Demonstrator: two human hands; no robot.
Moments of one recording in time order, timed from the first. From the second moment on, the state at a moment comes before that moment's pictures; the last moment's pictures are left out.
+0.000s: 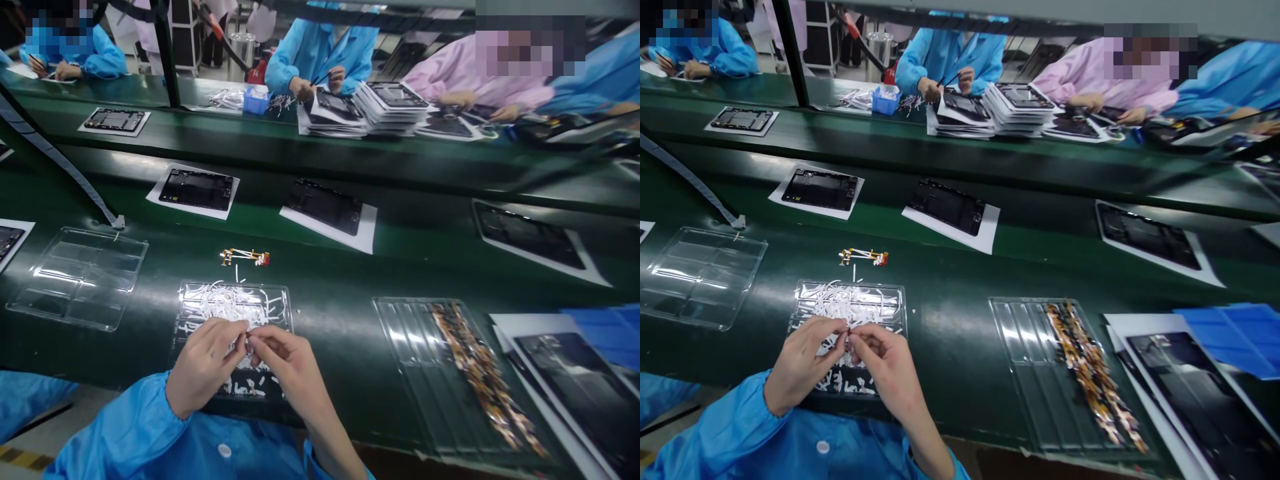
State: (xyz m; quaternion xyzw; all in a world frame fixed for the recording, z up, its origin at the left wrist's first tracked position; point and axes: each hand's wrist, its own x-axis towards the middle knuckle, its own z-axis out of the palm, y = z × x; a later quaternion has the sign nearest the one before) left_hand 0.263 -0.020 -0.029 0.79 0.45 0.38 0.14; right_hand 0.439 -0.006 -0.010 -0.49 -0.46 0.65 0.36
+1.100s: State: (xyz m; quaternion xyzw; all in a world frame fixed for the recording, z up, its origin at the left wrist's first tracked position) left_hand 0.258 -0.019 -0.013 0.73 0.48 0.38 0.30; right_hand 0.451 -0.006 -0.013 -0.46 -0.61 0.56 0.31
